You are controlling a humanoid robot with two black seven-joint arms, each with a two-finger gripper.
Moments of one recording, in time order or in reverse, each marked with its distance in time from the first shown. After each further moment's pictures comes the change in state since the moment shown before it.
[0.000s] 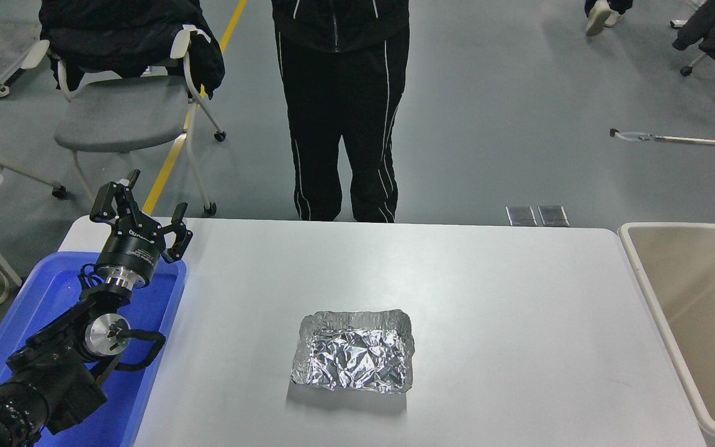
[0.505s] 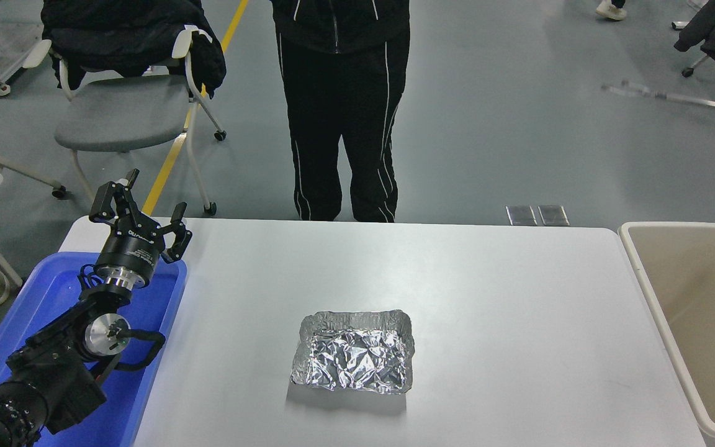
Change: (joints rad) left arm 0.000 0.000 0.000 0.000 0.000 0.000 0.000; right arm -0.198 0.136 -0.015 -0.053 -0.084 -0.183 -0.224
